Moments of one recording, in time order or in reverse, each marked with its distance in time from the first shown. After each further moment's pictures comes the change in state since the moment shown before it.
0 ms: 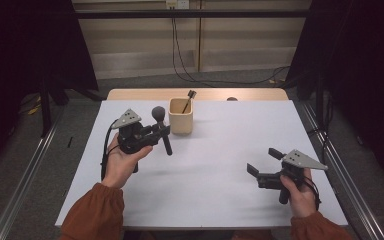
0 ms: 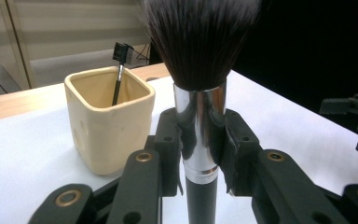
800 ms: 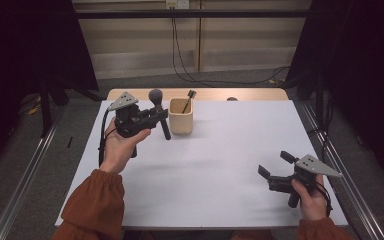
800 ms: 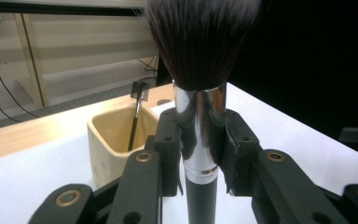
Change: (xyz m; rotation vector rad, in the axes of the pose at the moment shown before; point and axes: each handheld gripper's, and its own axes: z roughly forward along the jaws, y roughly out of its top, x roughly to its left) left arm 0.011 0.041 0.006 -0.032 0.031 0.014; right arm -0.016 -0.010 -0.021 -0.033 -0.052 0.017
